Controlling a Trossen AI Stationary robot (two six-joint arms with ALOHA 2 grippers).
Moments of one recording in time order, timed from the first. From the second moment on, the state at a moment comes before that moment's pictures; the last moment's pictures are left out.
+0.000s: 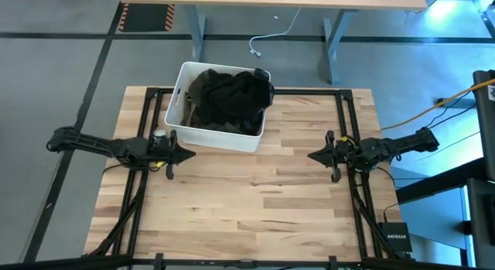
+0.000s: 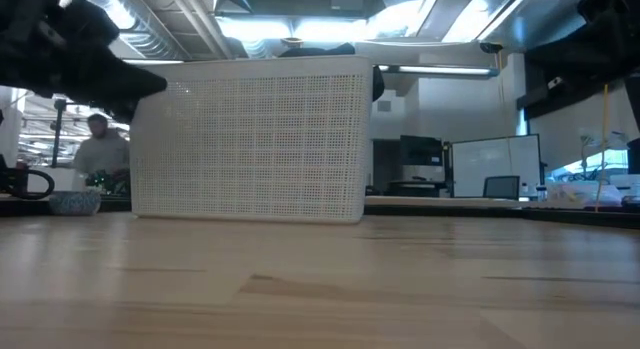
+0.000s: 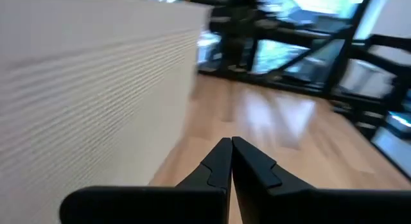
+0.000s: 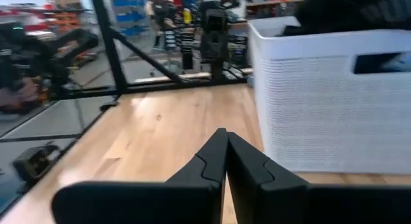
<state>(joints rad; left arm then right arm) -0.16 0.23 0.01 0.13 -0.27 -0.19 0.29 0.09 0.12 -0.12 0.25 0.14</state>
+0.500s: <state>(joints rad) -0.10 0.01 0.01 0.04 -0.18 -0.16 0.29 0.00 0.10 -0.11 0.23 0.10</state>
